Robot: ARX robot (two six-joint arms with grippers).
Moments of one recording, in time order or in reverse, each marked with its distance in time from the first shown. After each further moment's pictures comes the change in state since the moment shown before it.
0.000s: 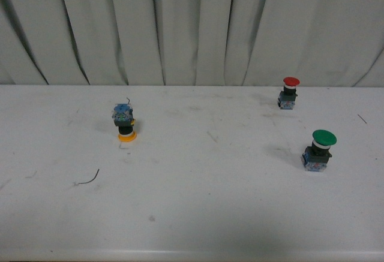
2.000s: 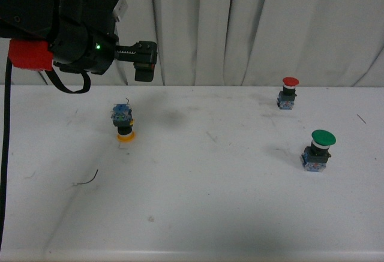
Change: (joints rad) left arm -0.176 2.097 1.379 0.165 -0.019 0.025; right arm 0.000 0.000 0.000 0.000 0.000 0.000
